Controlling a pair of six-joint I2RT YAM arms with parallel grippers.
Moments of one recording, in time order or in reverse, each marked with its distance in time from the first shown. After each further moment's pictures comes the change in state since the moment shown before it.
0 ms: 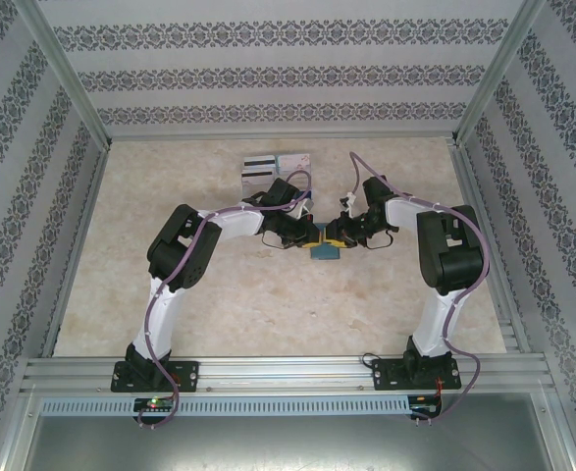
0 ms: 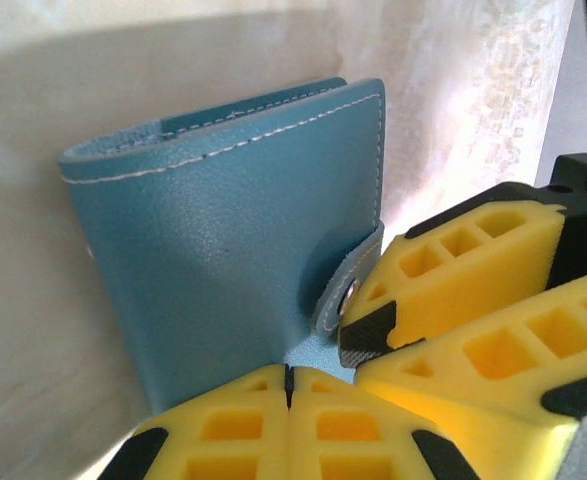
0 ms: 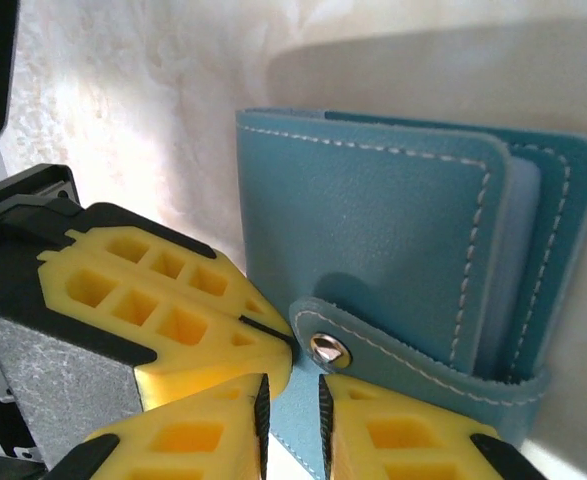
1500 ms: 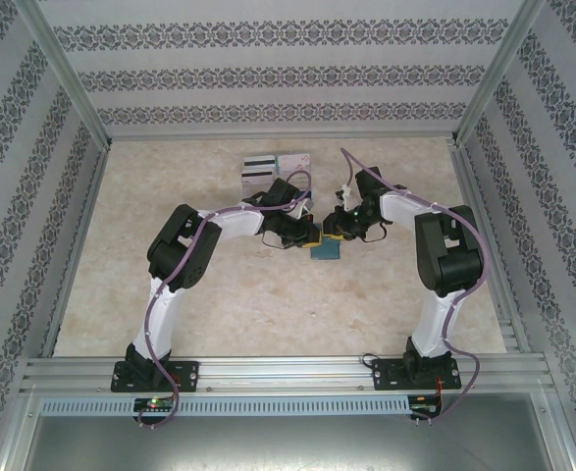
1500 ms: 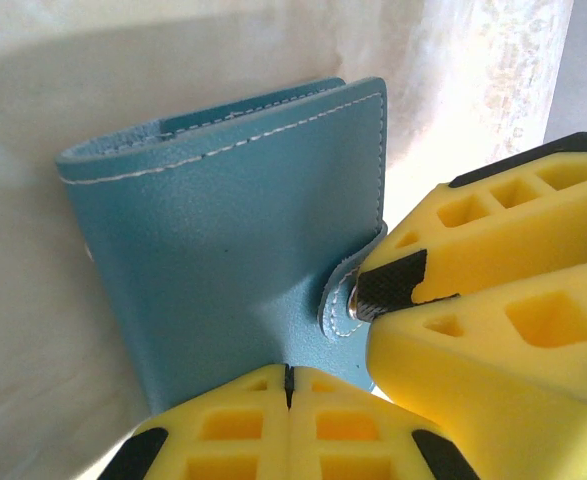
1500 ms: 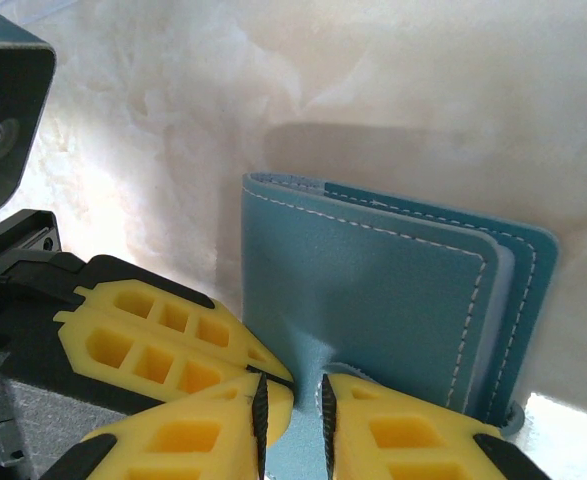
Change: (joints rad) left arm 0.000 0.000 0.000 0.001 0.000 0.000; right arm 0.040 -0.006 0.085 -0.048 0.163 -0.008
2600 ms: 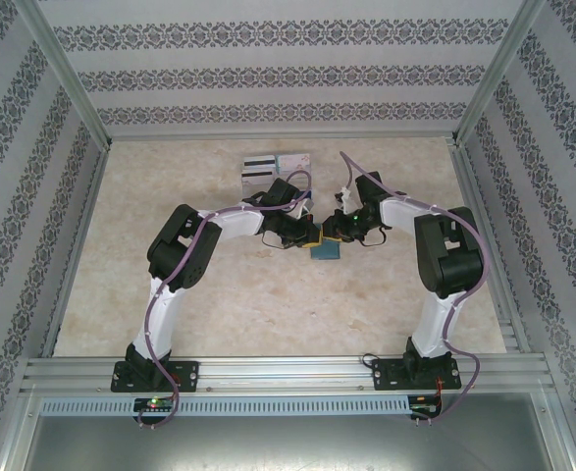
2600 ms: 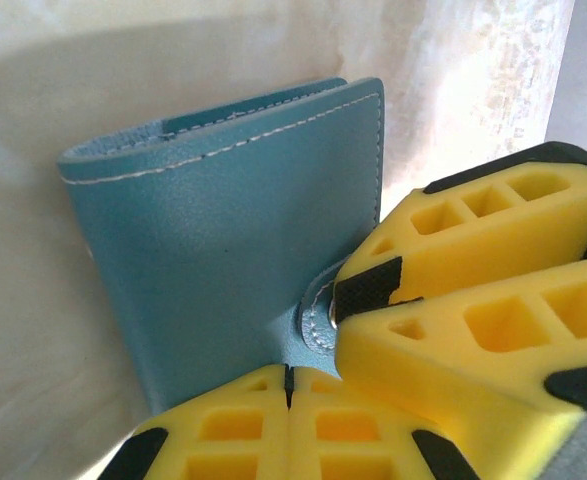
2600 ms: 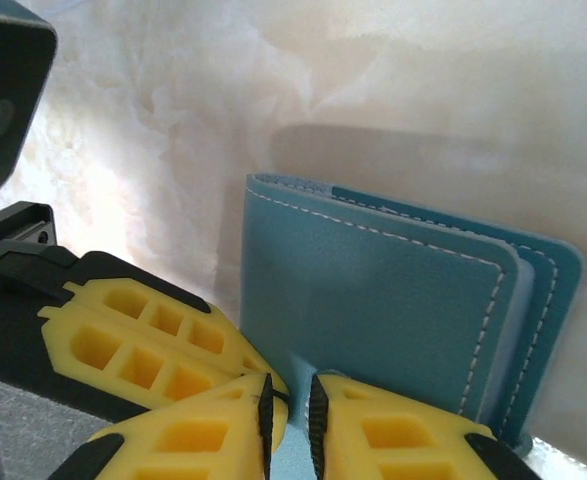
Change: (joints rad) left arm 0.000 0.000 0.000 0.000 0.000 0.000; right arm 0.014 -0.011 -0.070 0.103 -0.001 -0.013
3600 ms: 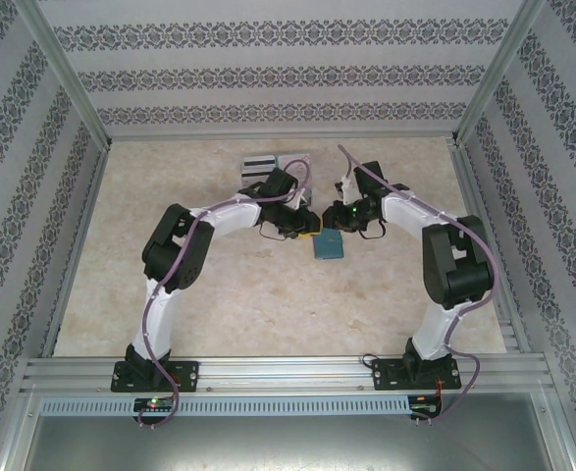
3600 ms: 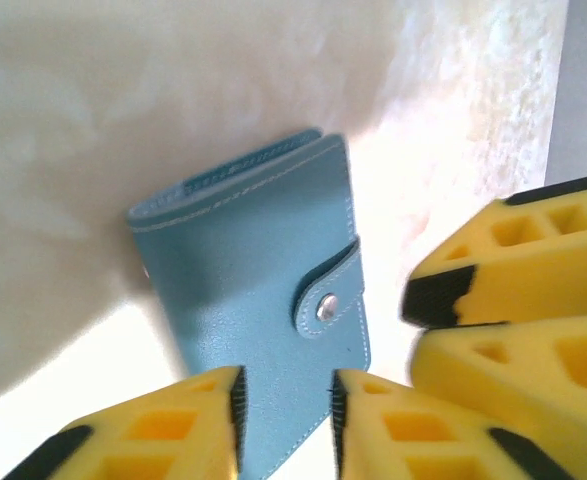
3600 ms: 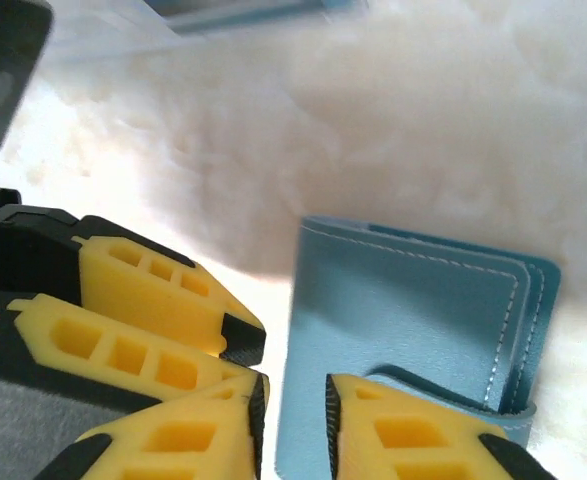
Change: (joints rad) left arm 0.024 -0.056 0.068 -0.122 -0.083 0.077; right arm 0.023 -0.114 0.058 -0.058 0.117 -0.006
